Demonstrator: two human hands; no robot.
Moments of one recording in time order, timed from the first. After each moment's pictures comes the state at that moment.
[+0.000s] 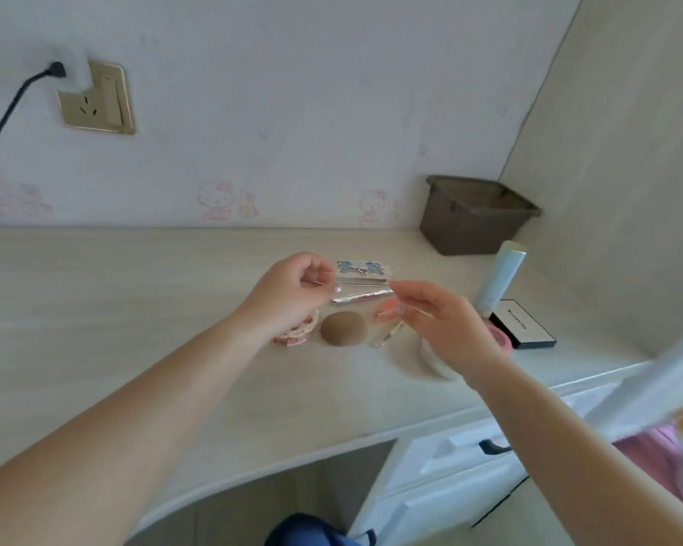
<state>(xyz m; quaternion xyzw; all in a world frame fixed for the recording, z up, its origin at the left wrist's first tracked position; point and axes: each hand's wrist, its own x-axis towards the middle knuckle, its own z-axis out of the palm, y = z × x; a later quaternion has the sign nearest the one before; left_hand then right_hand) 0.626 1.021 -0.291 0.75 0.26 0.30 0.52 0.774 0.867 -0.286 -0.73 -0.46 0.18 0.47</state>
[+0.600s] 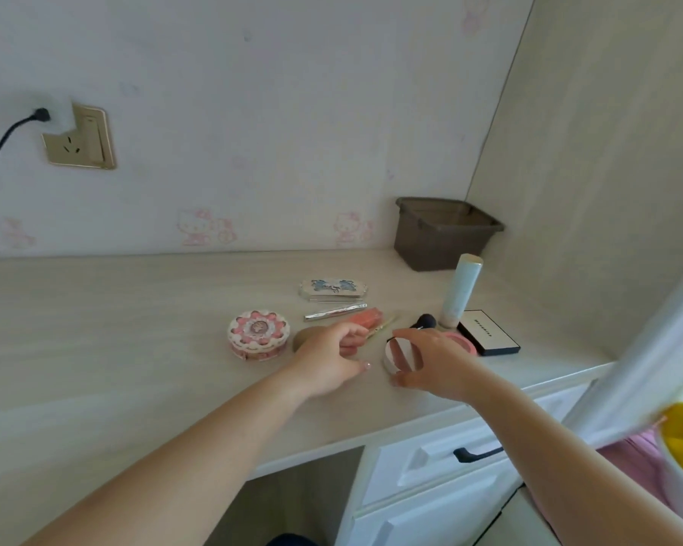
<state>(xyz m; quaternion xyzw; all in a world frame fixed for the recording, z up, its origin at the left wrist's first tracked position) 0.680 0.959 -0.334 0.81 0.22 0.18 0.51 0.819 0.828 -0.304 -0.85 -0.51 0.06 0.11</state>
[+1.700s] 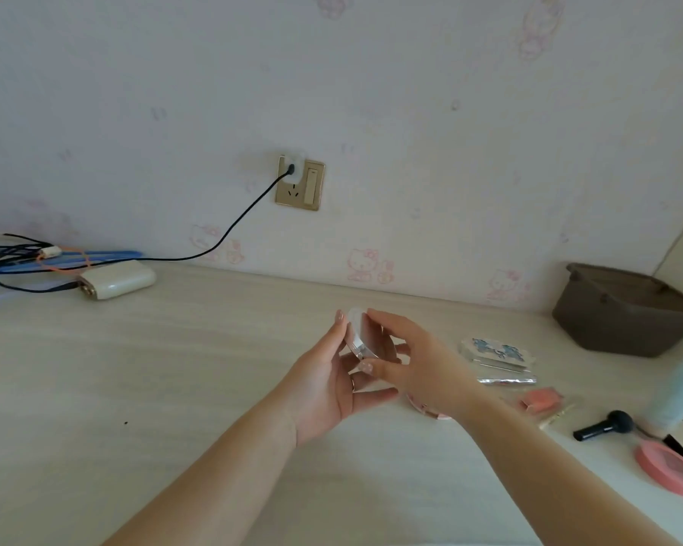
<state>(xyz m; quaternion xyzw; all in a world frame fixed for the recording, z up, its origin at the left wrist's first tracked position) 0.487 1.048 -0.295 0.38 0.17 0.28 0.87 0.631 0.990 -0.261 -0.64 -0.65 0.19 0.35</state>
